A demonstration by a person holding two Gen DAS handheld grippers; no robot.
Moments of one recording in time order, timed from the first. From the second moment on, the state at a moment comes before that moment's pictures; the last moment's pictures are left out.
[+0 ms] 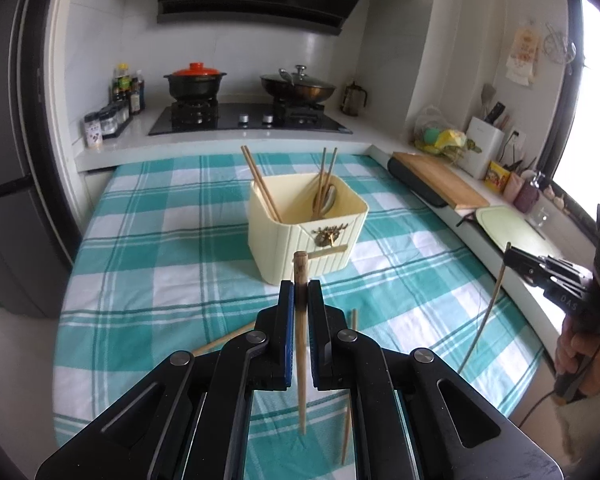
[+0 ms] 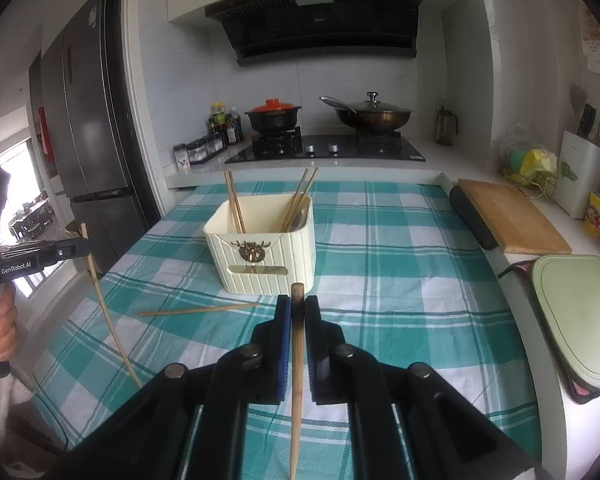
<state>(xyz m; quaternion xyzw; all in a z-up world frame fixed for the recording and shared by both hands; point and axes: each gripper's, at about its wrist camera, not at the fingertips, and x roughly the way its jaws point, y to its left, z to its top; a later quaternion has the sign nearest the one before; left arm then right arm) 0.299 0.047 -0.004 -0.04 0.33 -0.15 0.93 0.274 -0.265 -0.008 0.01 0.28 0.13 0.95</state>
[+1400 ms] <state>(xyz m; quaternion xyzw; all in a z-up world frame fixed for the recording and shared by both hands) 0.450 0.037 0.146 -0.13 0.19 -0.10 0.97 0.431 -0.191 0.132 0.01 0.11 0.16 0.98</state>
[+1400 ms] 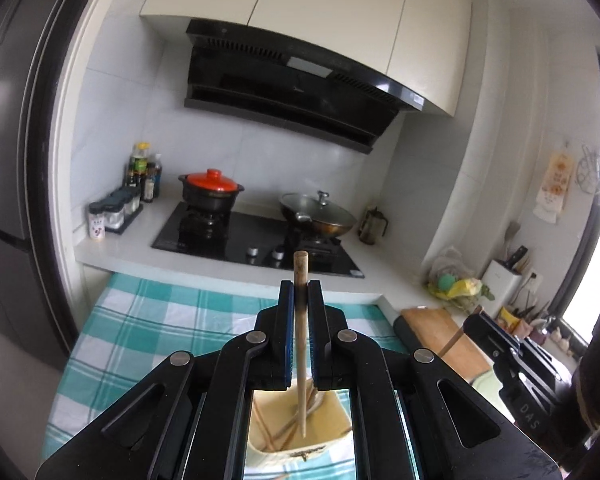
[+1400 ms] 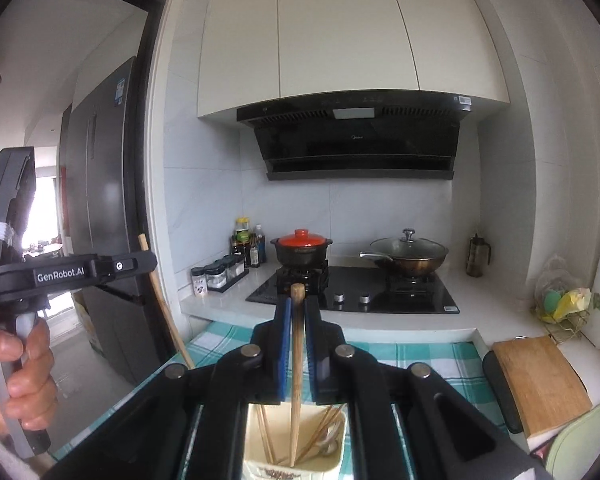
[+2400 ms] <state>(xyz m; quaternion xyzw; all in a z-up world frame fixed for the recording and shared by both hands) 0.456 0.037 -0.014 0.03 0.36 -0.07 0.93 0.442 -0.193 -0.027 -0.06 0.33 0.18 0.93</state>
